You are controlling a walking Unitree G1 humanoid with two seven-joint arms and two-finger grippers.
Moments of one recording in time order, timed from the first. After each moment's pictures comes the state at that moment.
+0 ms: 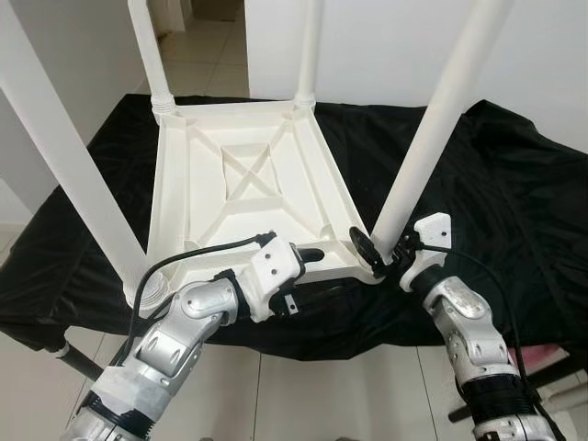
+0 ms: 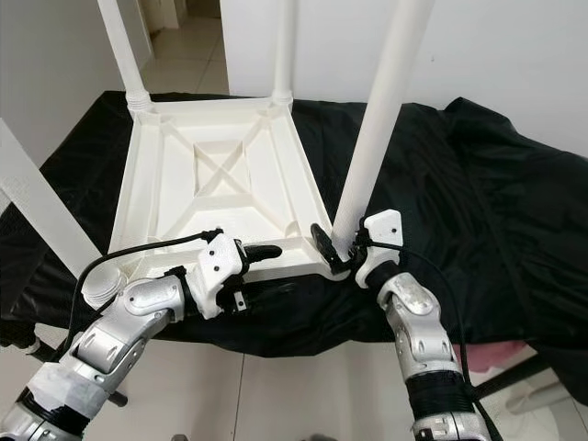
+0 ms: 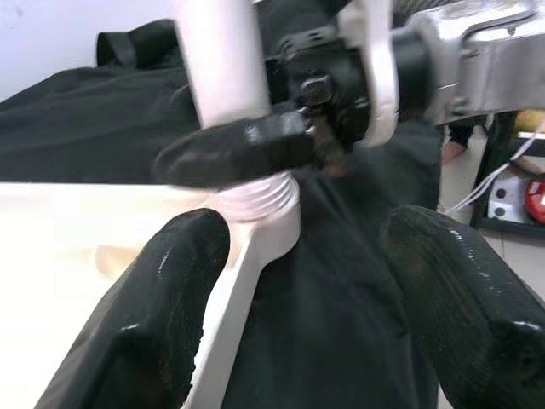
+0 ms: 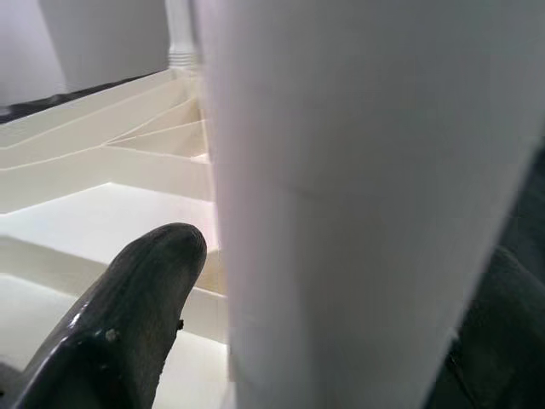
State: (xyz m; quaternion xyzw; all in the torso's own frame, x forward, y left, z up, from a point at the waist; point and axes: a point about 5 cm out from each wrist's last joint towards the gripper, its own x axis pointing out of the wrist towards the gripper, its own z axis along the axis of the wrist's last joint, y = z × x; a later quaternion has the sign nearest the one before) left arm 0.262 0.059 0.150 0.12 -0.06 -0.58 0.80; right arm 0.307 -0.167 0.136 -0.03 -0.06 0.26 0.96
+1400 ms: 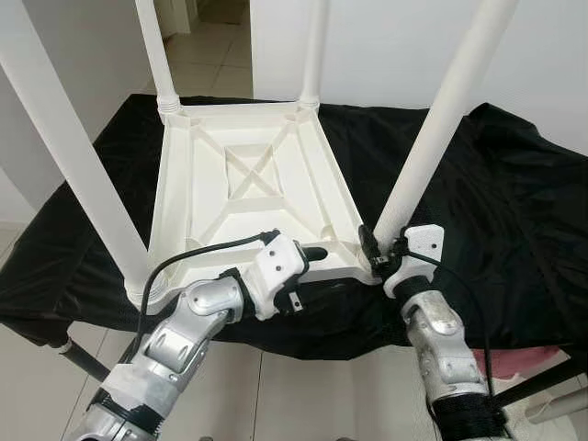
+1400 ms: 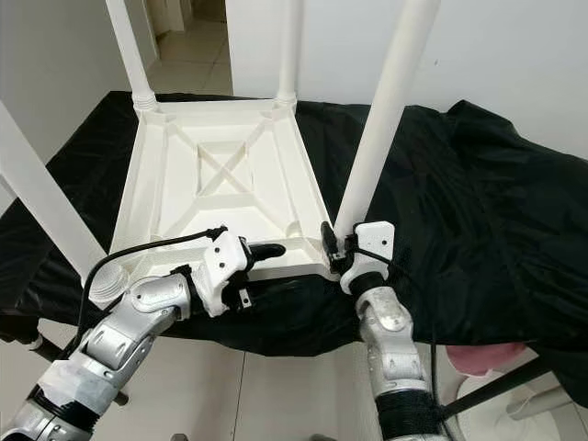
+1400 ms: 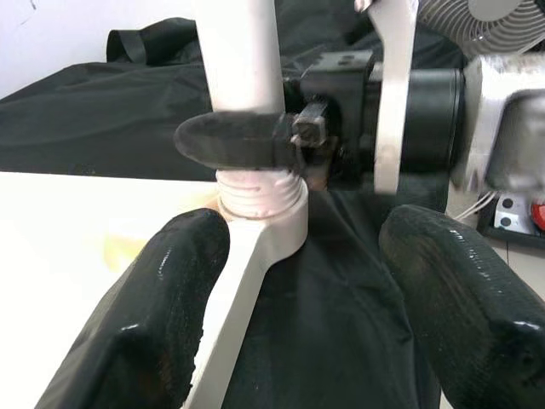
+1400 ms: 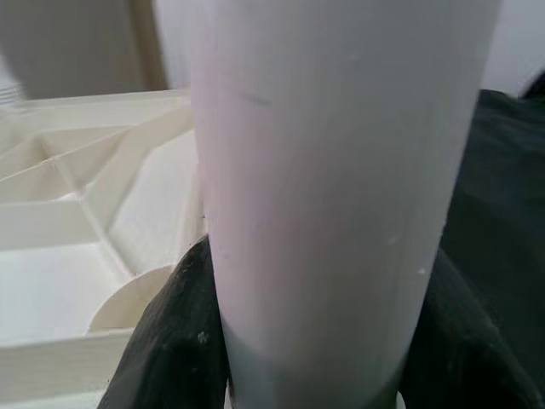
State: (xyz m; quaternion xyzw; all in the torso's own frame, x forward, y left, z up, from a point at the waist) left arm 0.266 0.056 0.146 0.10 -0.05 -0.57 0.81; right arm 0.288 -0.142 0.123 0.03 -0.07 -0.02 1.00
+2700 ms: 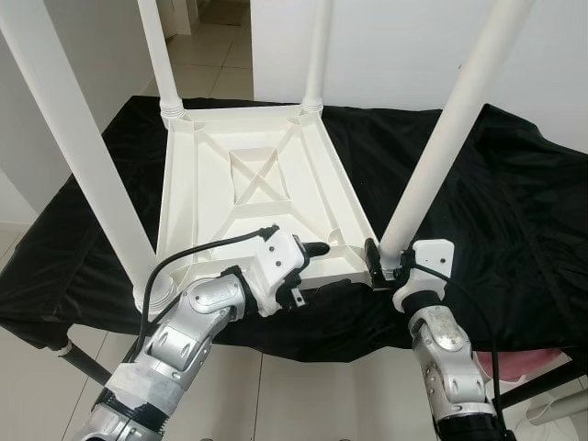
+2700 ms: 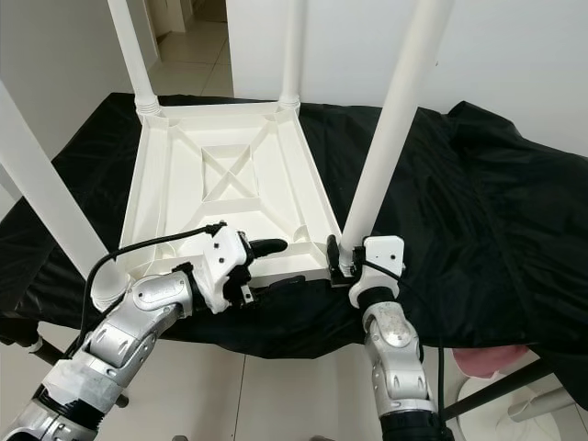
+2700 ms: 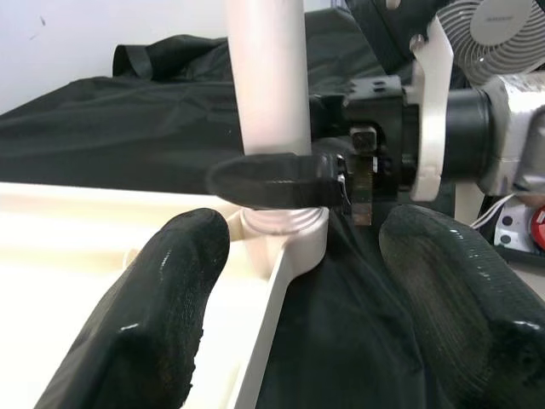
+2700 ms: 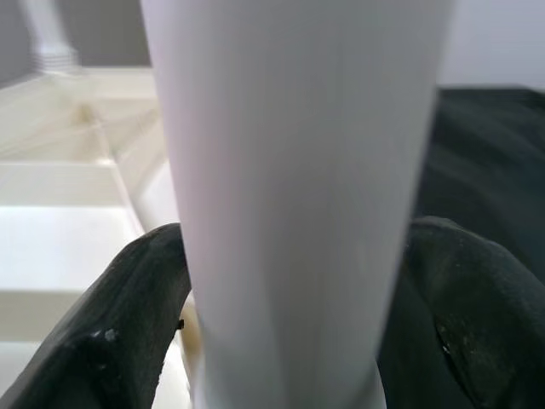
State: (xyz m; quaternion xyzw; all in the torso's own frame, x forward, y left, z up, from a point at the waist) left arm 0.269 0.054 0.152 0.09 -0.07 -0.57 0.82; right arm 0.288 -0.167 0.129 -0.02 -0.06 0.11 0.99
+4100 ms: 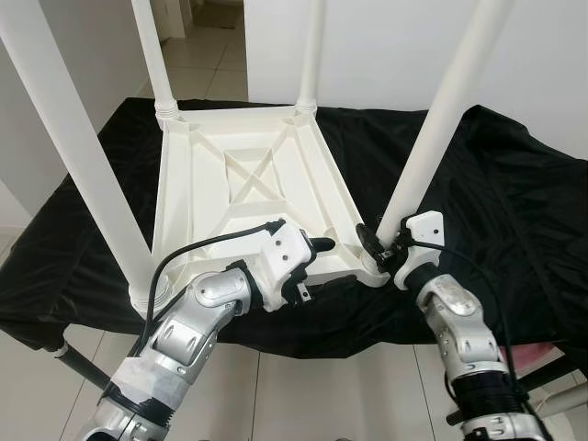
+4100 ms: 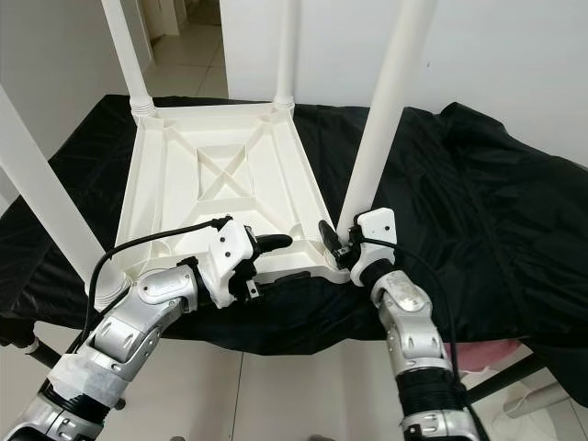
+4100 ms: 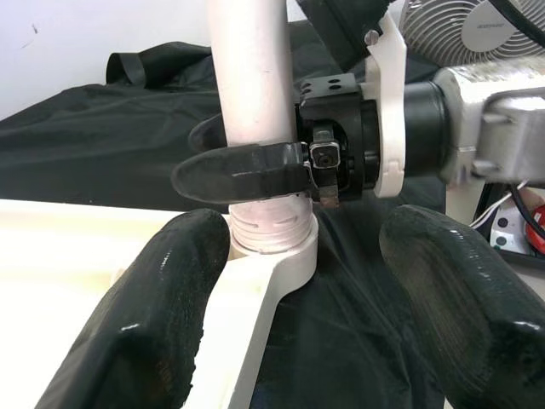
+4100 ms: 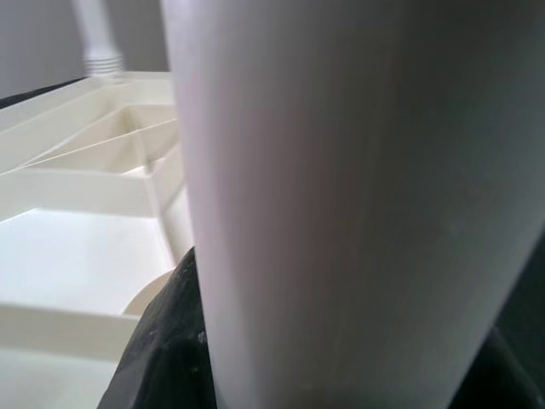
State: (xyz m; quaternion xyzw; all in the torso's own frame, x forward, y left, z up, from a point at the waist) left arm 0.271 0.050 0.157 0.09 -0.06 -0.57 0.82; right arm 0.304 -0.159 0.129 0.00 -0.05 0.13 0.99
